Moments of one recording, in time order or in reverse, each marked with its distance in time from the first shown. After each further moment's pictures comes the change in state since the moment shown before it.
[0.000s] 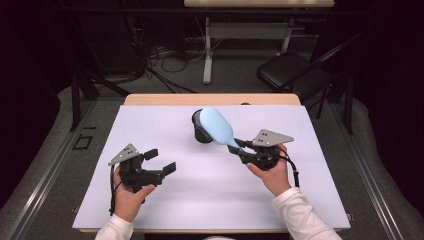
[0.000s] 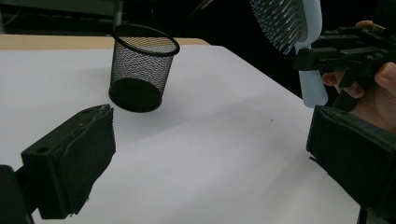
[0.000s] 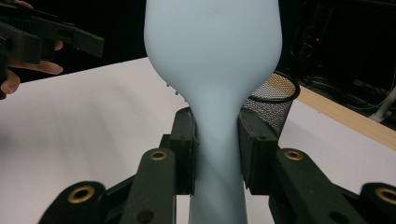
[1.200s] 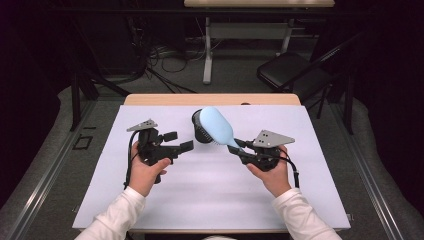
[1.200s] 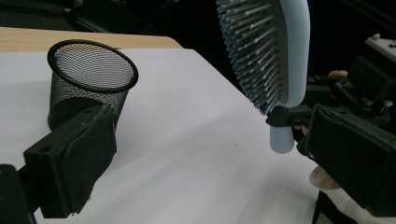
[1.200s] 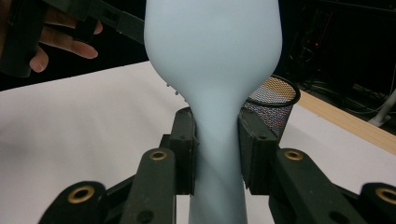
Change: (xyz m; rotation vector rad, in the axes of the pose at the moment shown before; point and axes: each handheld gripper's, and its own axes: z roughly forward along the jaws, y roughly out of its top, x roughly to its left) left arm -0.005 0.057 0.048 0.060 -0.128 -0.129; right arm 0.002 0.000 -0.002 -0.014 0.000 -0.007
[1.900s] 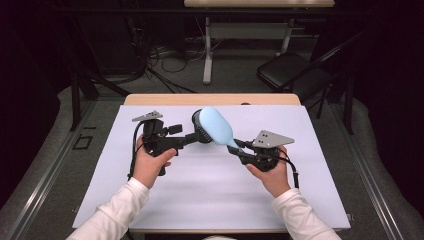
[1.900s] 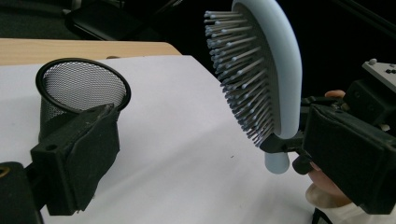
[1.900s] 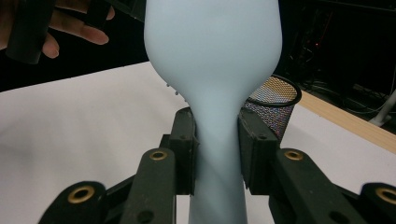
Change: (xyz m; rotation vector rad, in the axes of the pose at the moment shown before) left arm -0.009 0.022 0.014 0.006 0.000 0.007; right arm 0.001 -0.001 0.001 0.000 0.000 0.004
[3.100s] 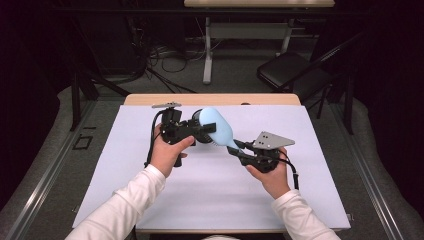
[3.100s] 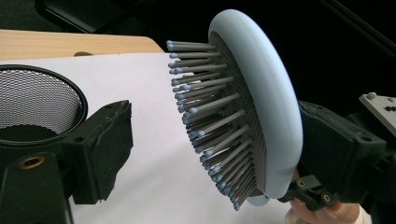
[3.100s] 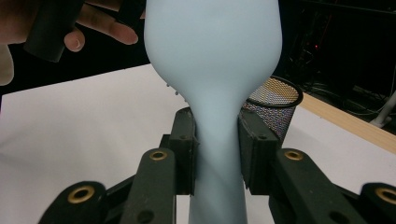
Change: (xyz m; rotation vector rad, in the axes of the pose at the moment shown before) left arm -0.013 0.021 0.041 0.046 -0.050 -0.058; right arm 0.003 -0.001 -0.001 -0.015 -0.002 0.000
